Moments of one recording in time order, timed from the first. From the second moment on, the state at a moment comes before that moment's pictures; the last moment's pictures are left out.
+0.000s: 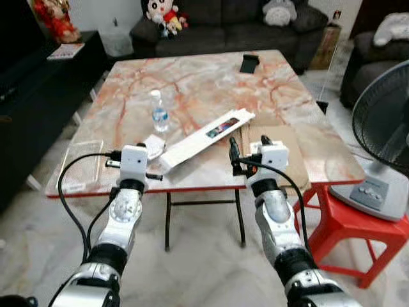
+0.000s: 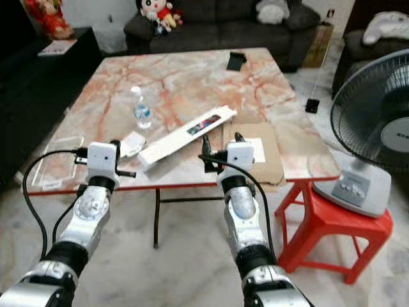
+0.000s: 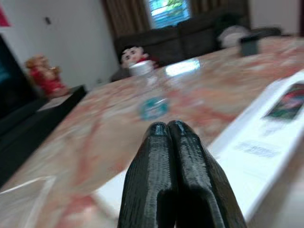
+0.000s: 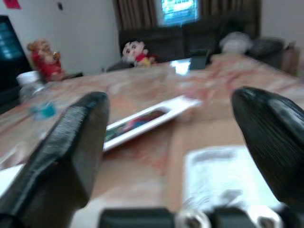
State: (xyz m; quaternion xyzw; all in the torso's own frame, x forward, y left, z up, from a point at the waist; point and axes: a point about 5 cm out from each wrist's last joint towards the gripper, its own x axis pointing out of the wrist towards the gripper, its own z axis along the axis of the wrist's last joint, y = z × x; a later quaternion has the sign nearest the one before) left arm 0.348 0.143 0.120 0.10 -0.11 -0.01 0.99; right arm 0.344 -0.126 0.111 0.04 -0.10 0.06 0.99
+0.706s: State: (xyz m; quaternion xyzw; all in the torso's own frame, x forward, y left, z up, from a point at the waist) left arm 0.350 0.140 0.128 0.10 -0.13 -0.01 0.99; right arm 0.343 -0.127 0.110 0.05 -0.10 0.06 0.99
